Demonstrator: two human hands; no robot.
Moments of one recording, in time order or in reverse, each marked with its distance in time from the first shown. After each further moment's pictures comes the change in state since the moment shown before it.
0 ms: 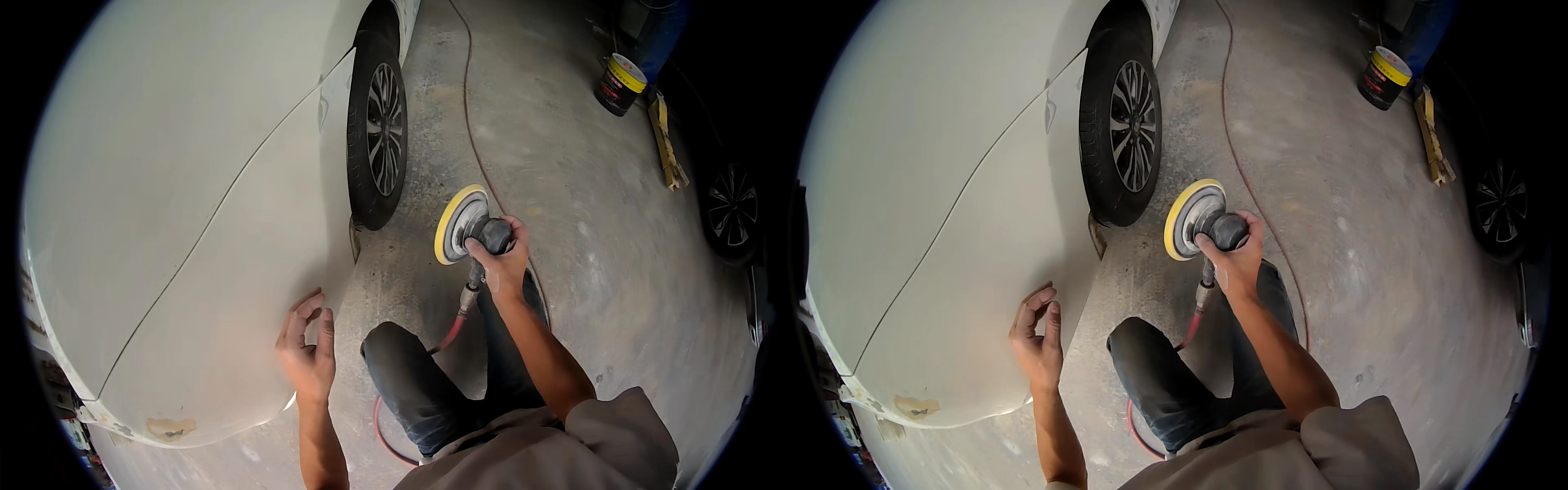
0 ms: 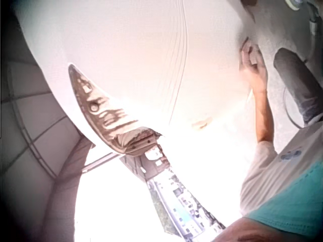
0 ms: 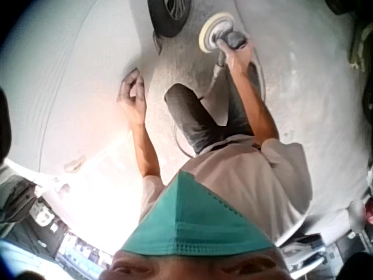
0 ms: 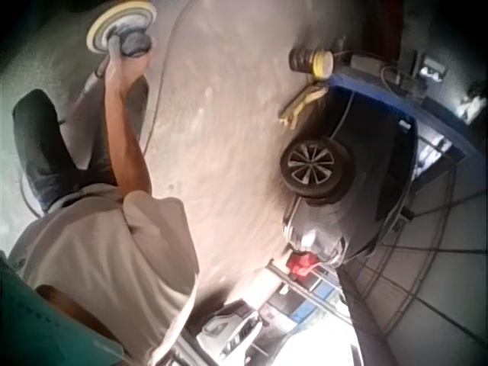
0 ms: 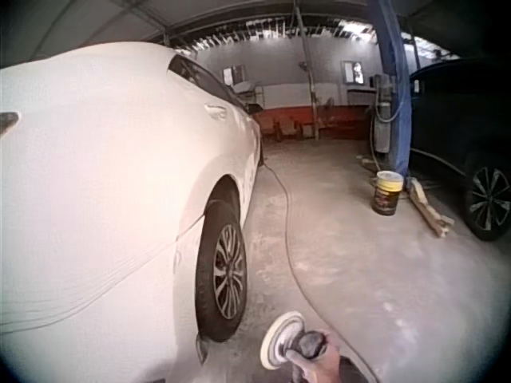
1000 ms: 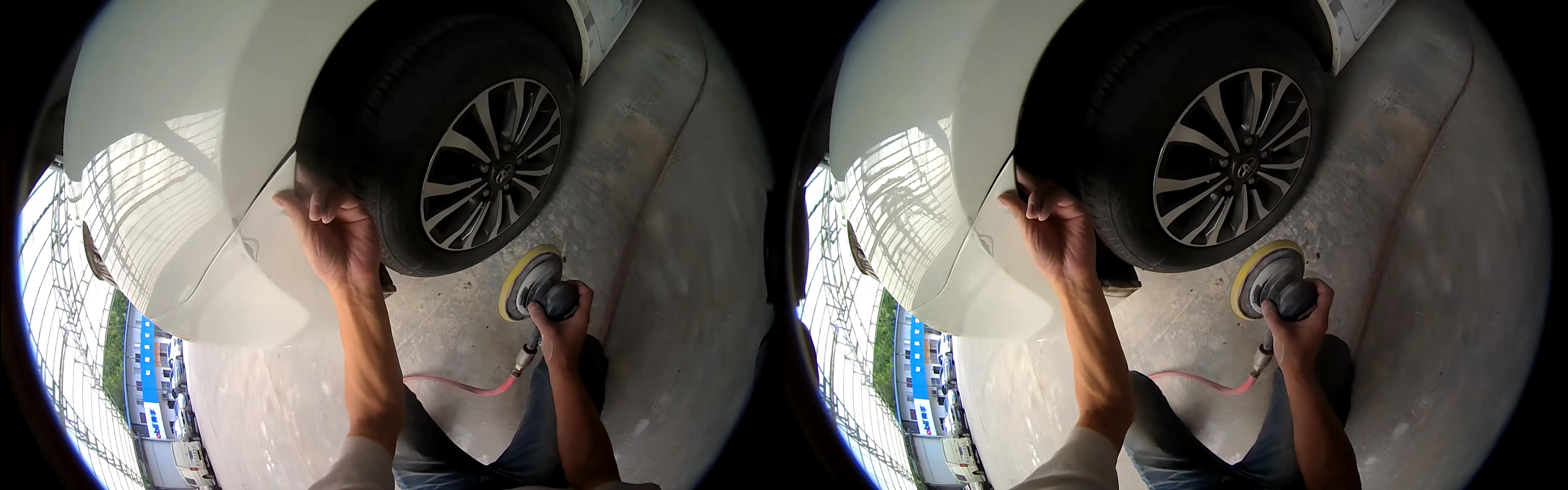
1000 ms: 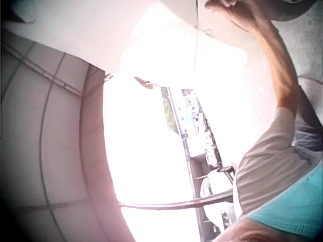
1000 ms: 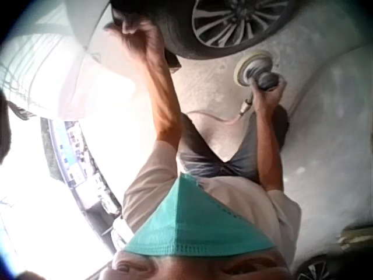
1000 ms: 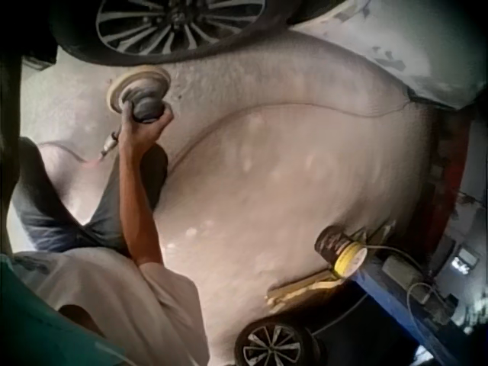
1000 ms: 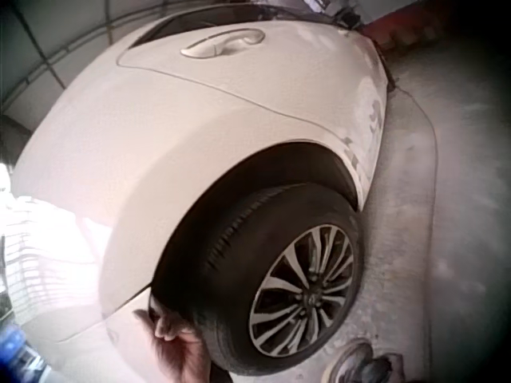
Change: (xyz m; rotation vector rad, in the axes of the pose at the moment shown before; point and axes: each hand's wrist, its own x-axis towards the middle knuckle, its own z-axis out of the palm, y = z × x) left_hand 0.092 0.050 0.068 -1.697 0.141 0.485; right_hand 0.018 0.077 -0.021 0.189 -0.363 0.105
